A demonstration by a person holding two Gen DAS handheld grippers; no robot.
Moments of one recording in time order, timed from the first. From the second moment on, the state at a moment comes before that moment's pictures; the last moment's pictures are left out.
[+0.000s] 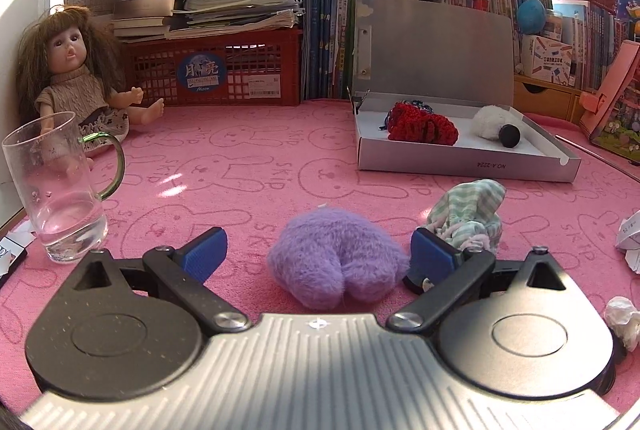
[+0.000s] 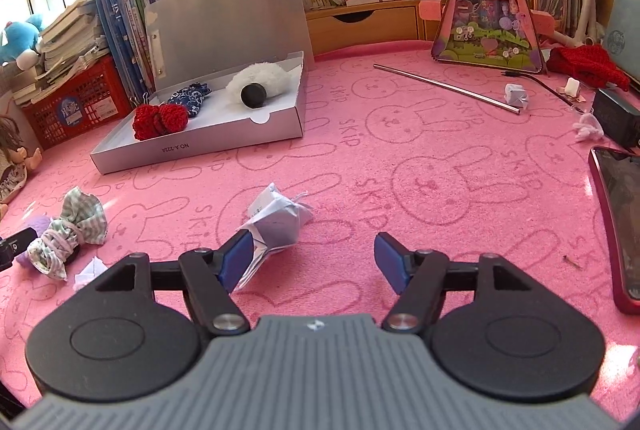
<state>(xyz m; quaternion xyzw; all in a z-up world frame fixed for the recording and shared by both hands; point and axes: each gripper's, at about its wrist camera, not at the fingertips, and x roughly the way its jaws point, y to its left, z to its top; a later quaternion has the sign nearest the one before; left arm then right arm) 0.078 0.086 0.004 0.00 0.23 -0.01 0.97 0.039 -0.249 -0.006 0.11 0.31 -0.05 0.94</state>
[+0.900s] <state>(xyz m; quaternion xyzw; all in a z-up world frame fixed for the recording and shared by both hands) 0.081 0.091 -0.003 -0.01 0.24 0.00 0.97 0.040 -0.219 -0.010 0.02 0.28 -0.08 0.96</state>
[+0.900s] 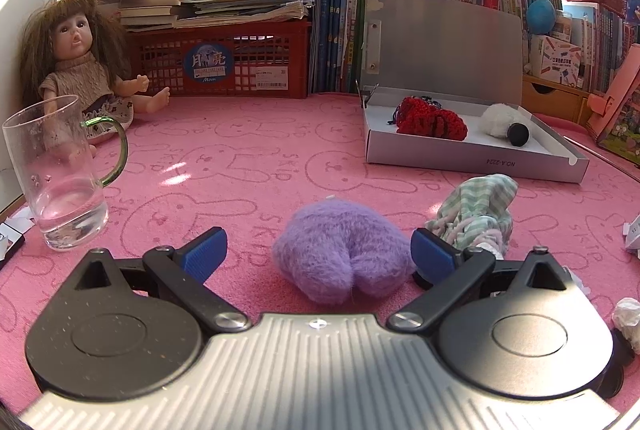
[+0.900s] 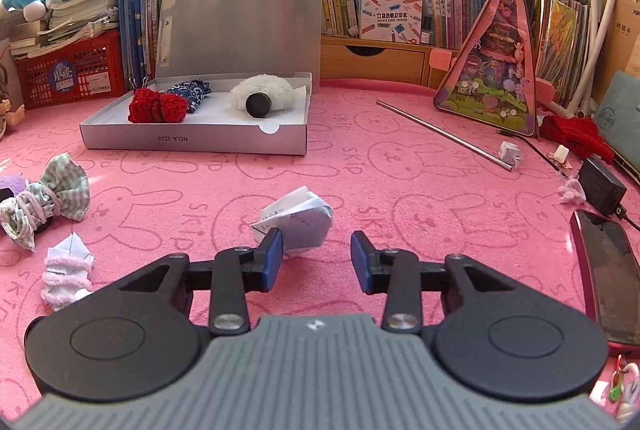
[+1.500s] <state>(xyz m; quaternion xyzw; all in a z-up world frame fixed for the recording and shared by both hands) 0.081 0.085 -0.002 0.01 0.25 -0.01 0.97 0.033 -0.196 -0.006 -0.14 0.24 -0.04 0.96</state>
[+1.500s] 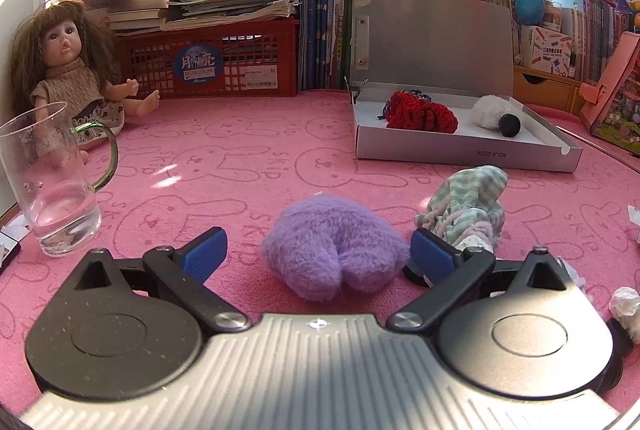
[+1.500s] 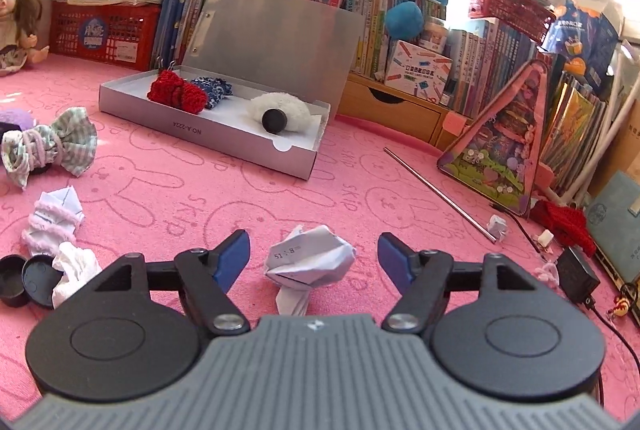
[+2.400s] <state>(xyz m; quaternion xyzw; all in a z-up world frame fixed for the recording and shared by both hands) 0.098 0.082 -0.010 0.01 0.28 -0.05 0.96 0.058 -0.229 -0.021 -0.04 0.30 -0.07 0.95</state>
